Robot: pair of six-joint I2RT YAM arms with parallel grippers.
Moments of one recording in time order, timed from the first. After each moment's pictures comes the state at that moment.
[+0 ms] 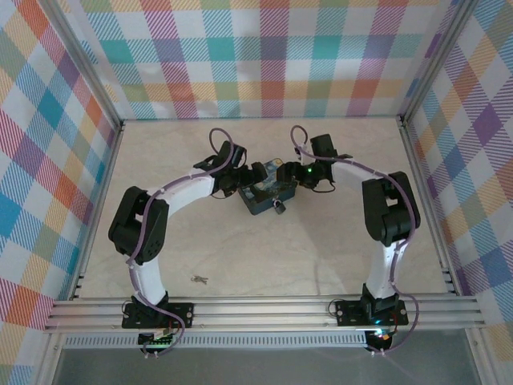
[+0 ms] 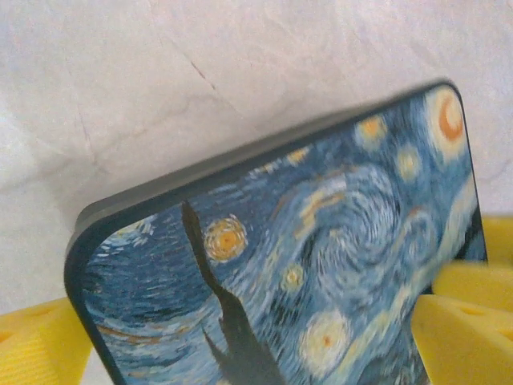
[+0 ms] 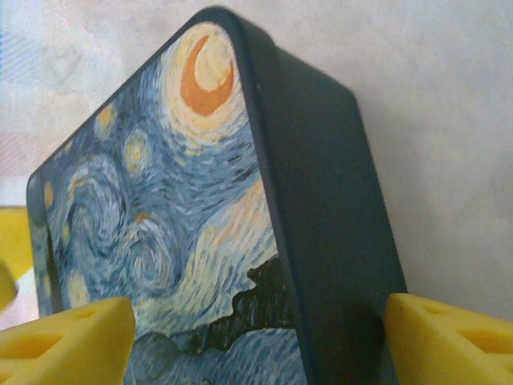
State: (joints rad) left arm -0.52 1.86 1.31 -0.35 0.10 -0.81; right arm 0.32 1.95 1.29 -0.31 -0.59 0.39
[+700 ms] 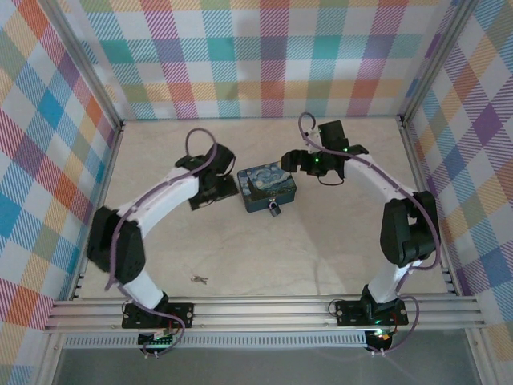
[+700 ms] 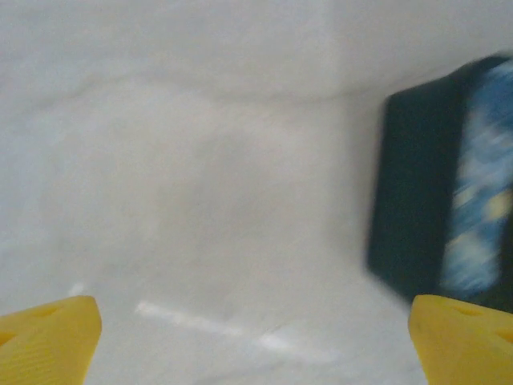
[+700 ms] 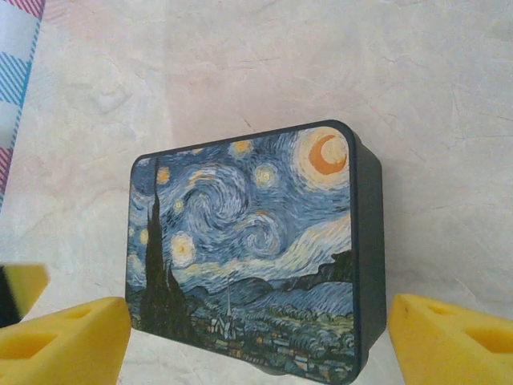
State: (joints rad) left arm -0.52 1.61 1.30 -0.99 -0.20 -0.90; right arm 0.33 1.73 1.34 -0.50 -0.46 0.33
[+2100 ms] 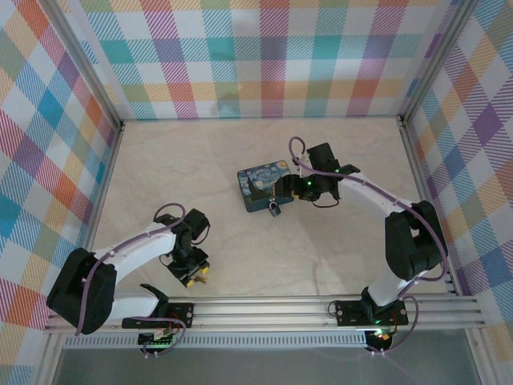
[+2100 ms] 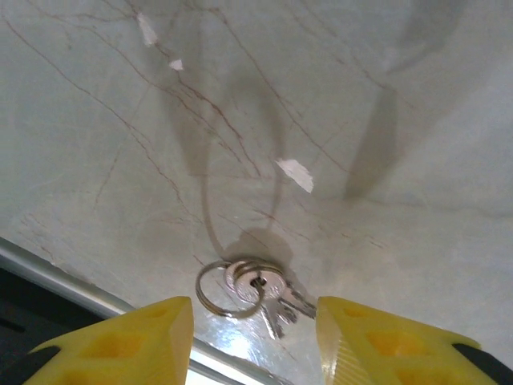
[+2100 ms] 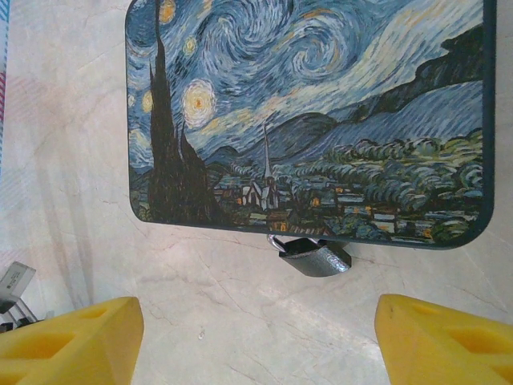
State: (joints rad) left arm -0.52 1.27 0.61 -1.02 0.19 -1.31; right arm 0.43 1.63 1.13 -0.47 -0.48 0.41
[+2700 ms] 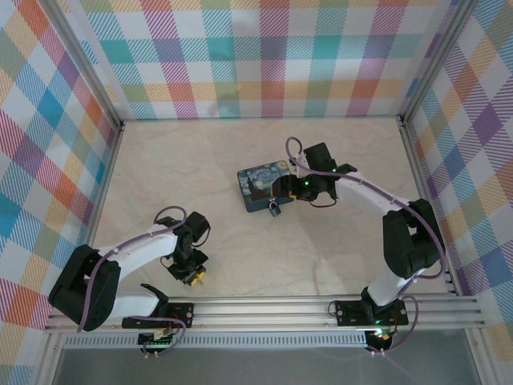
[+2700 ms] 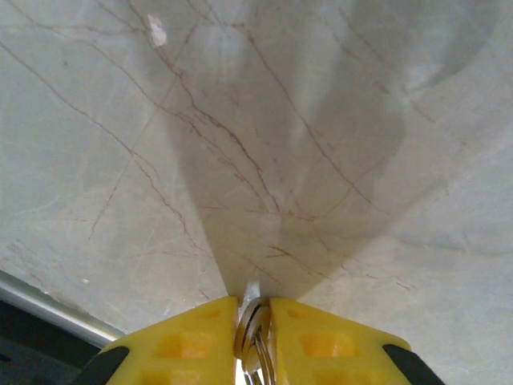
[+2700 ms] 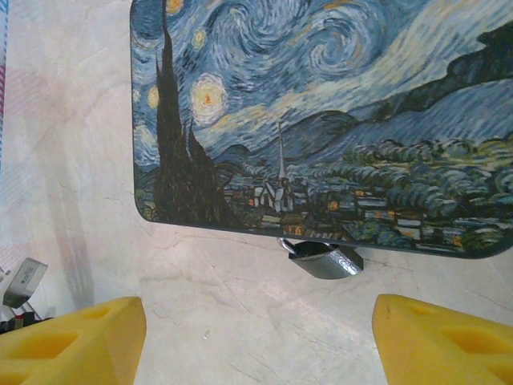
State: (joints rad) left arm -0.52 1.29 0.58 -0.97 0.18 -1.34; right arm 0.45 1.65 1.15 -0.47 -0.48 0.41
